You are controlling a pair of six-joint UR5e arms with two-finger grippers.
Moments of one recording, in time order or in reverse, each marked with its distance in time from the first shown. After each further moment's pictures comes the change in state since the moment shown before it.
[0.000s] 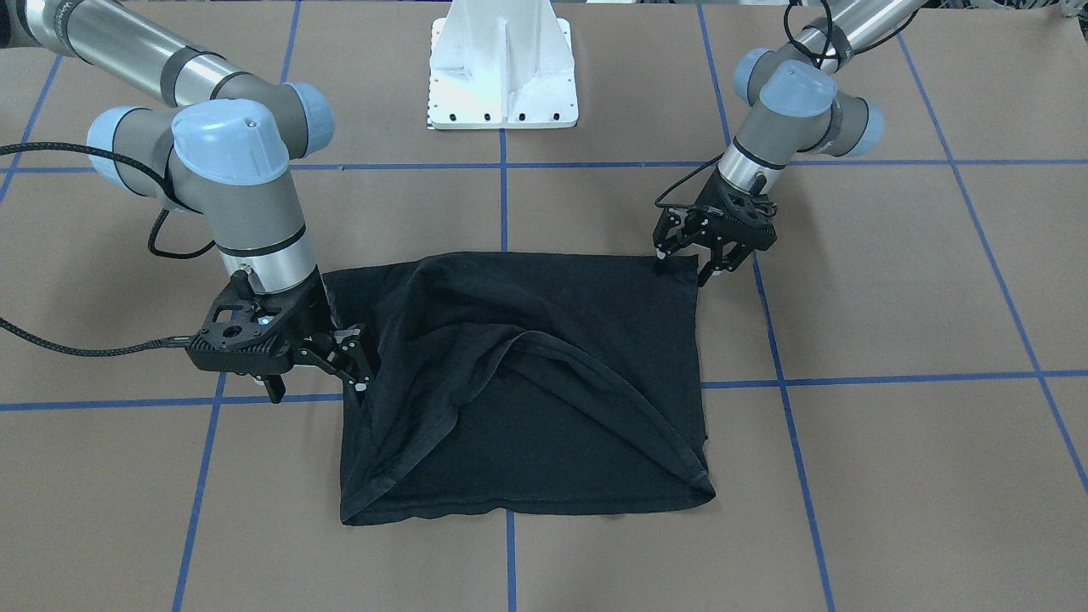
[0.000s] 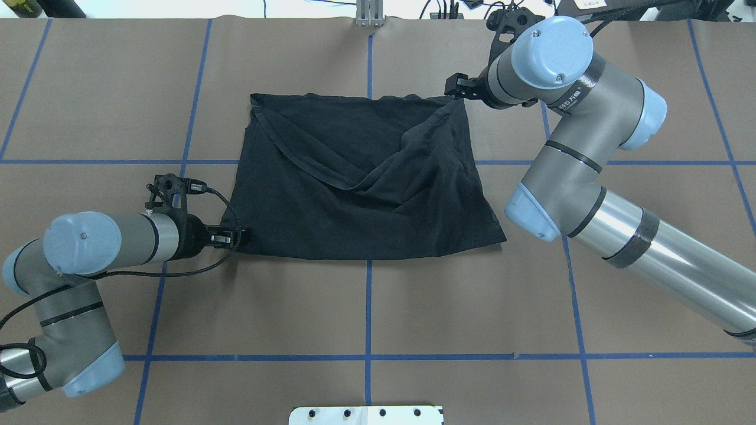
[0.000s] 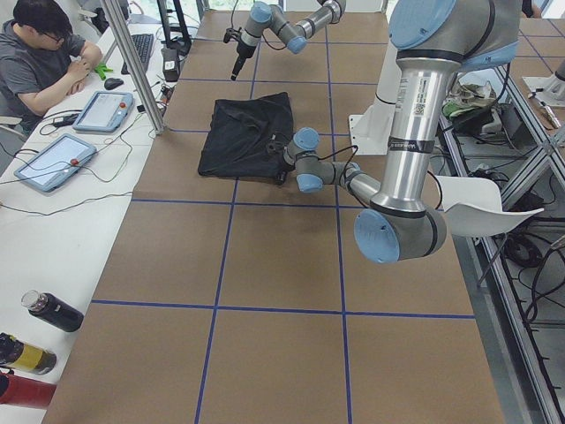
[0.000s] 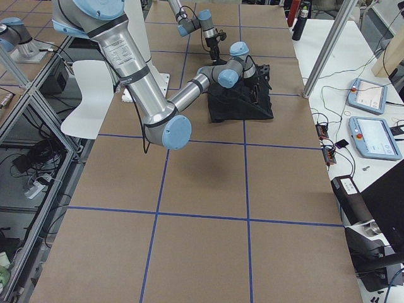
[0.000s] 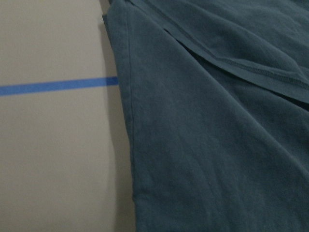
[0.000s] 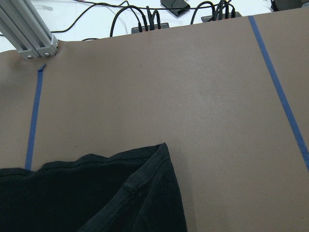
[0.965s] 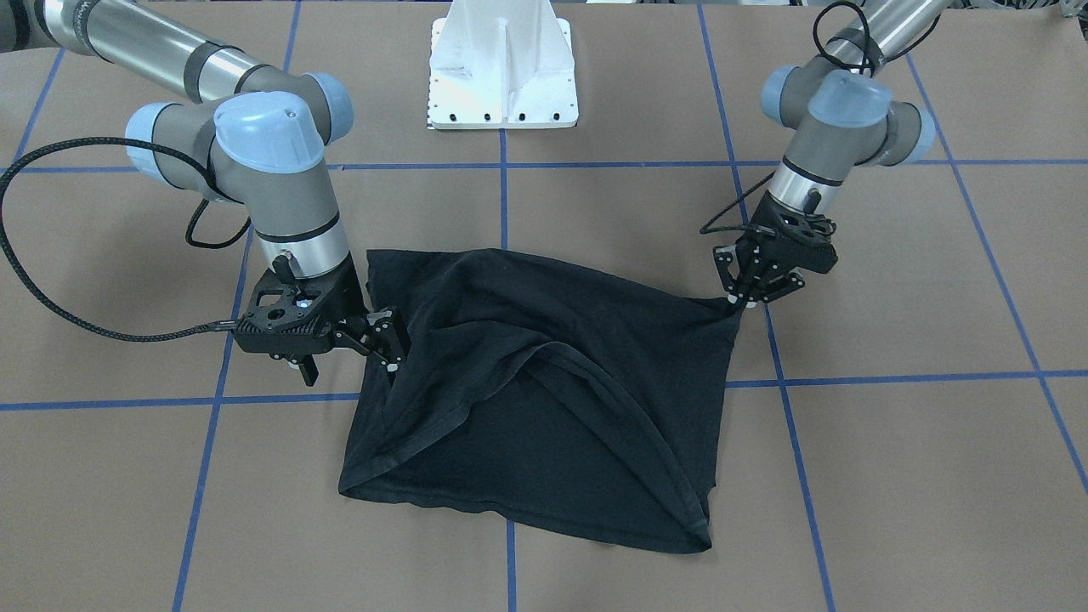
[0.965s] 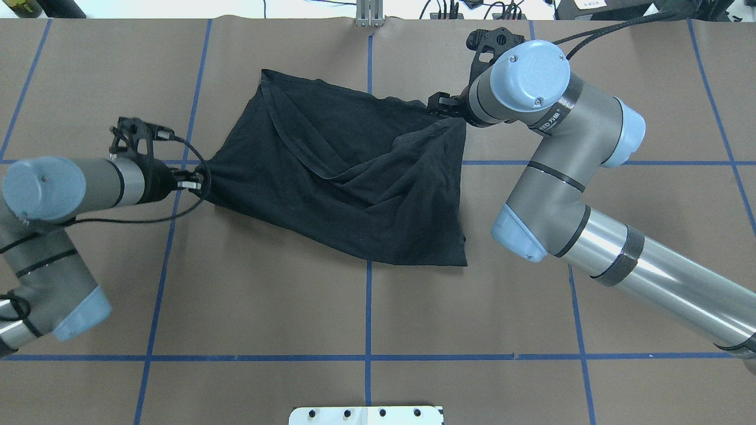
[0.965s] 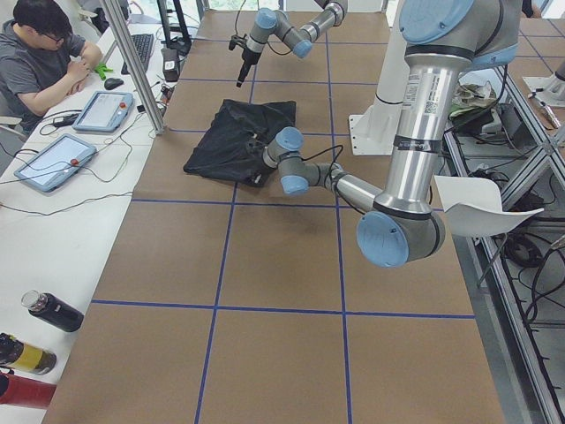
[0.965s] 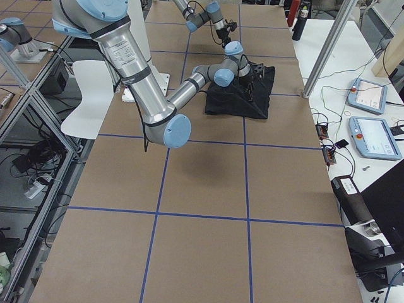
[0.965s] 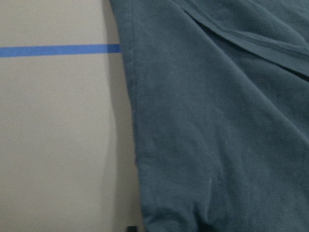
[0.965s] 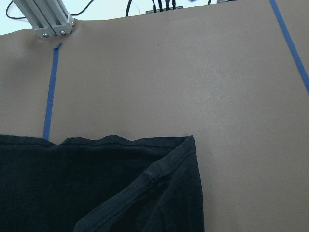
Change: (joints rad) left arm -0.204 -0.058 0.070 0.028 0.001 0.228; right arm -0.060 0.007 0.012 0.002 -0.024 0.015
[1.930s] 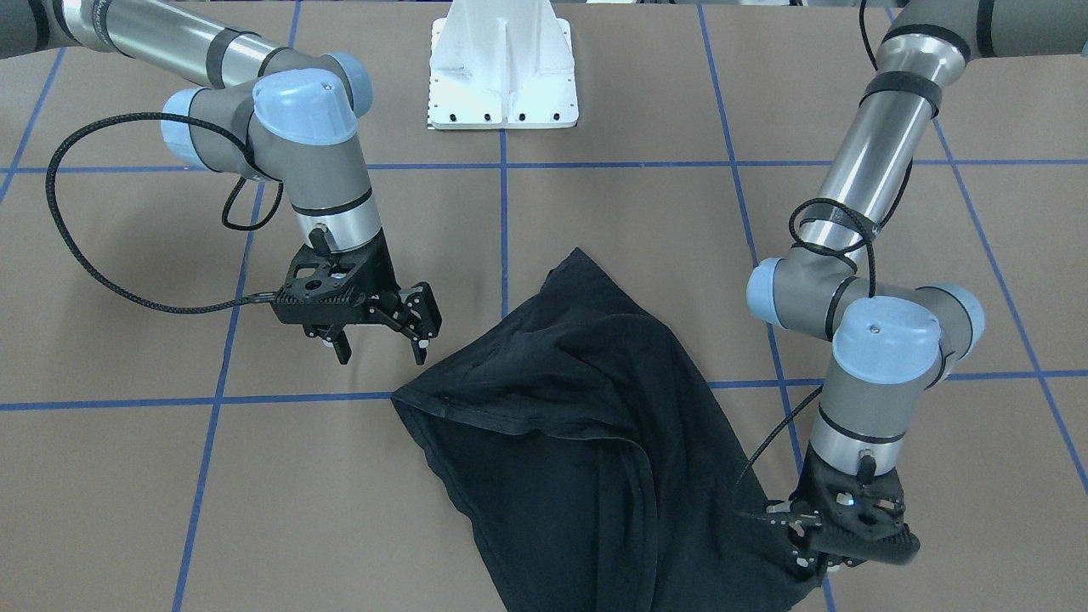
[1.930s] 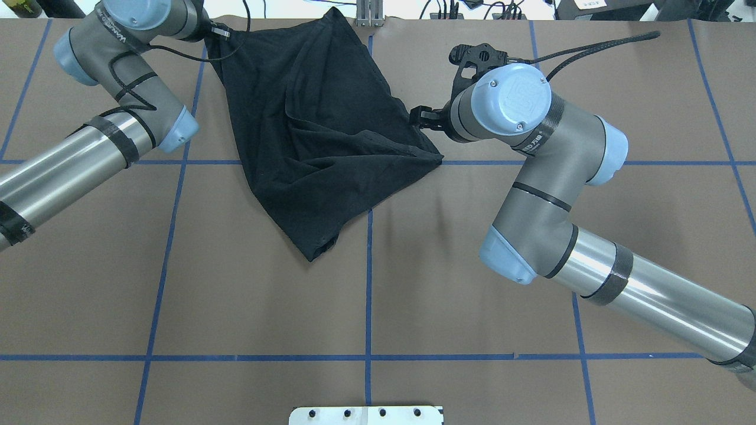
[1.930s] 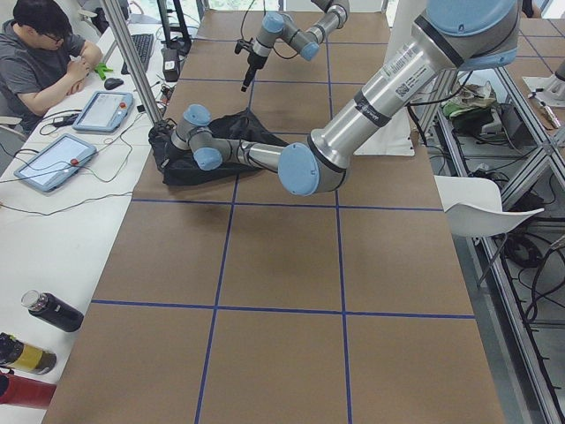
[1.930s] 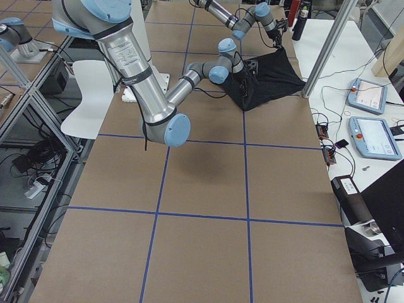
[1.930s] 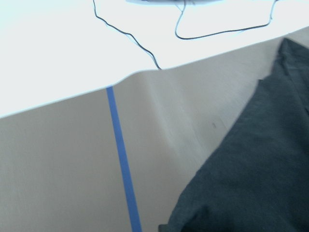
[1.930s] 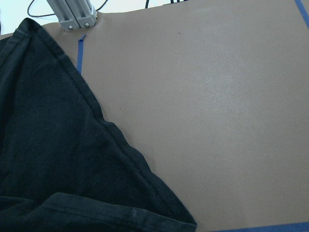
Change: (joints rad) left arm -0.254 -0.610 0.785 -0.042 -0.002 0.259; right arm -0.054 0.008 0.028 0.000 -0.039 0.053
